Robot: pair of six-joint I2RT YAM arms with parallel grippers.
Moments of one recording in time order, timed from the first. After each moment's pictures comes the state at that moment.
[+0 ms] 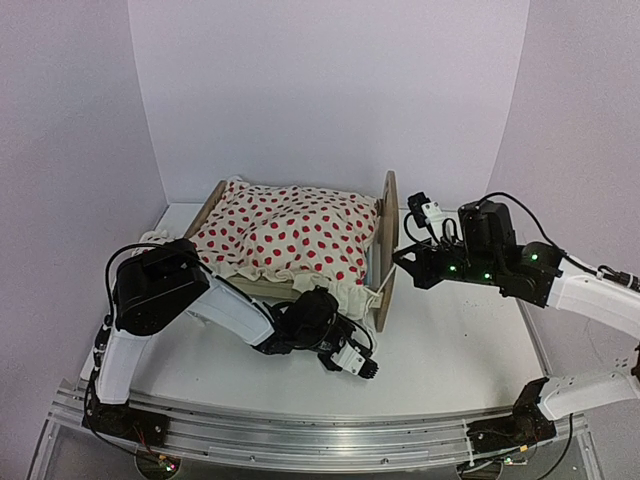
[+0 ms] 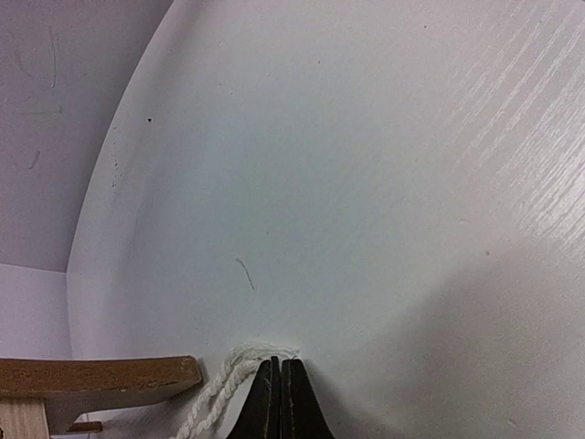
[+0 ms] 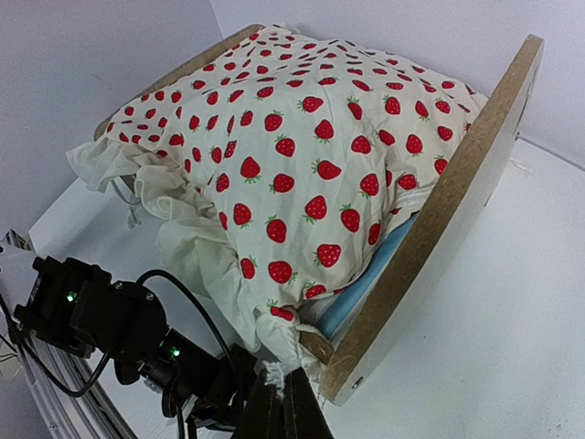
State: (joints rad) left arm -1.10 2.20 1.17 0.44 0.36 1.22; right arm 0.78 1.14 0.93 -0.28 0.00 0.23
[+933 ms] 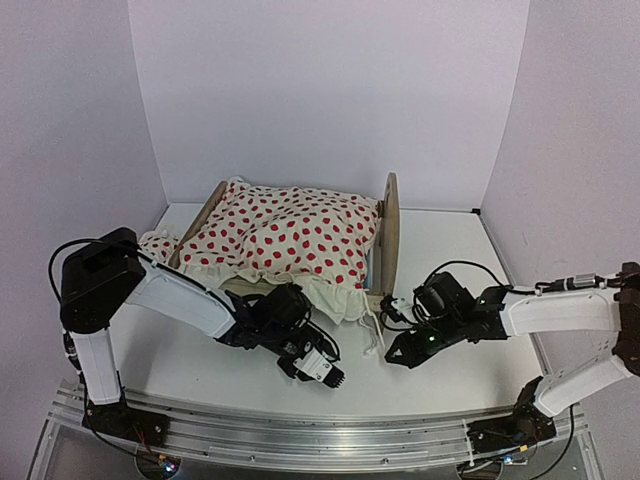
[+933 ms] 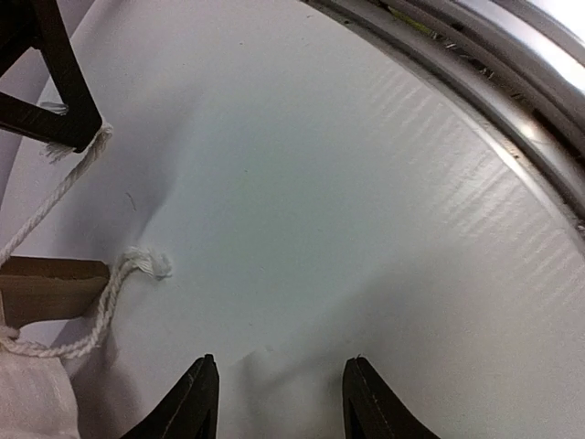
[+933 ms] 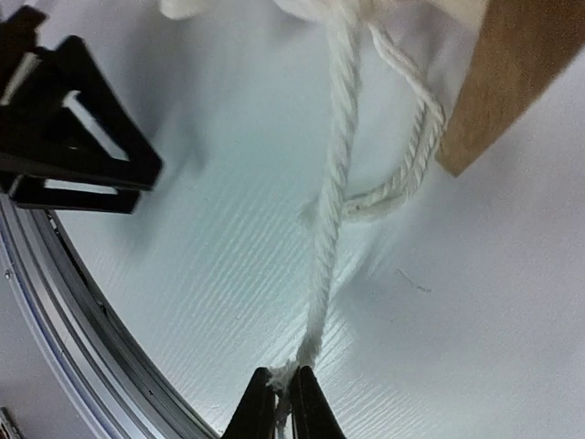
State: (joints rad) left arm -1.09 1.89 0.97 0.09 0.38 1.21; right arm 0.83 1.36 0.64 -0.31 -0.26 0.32
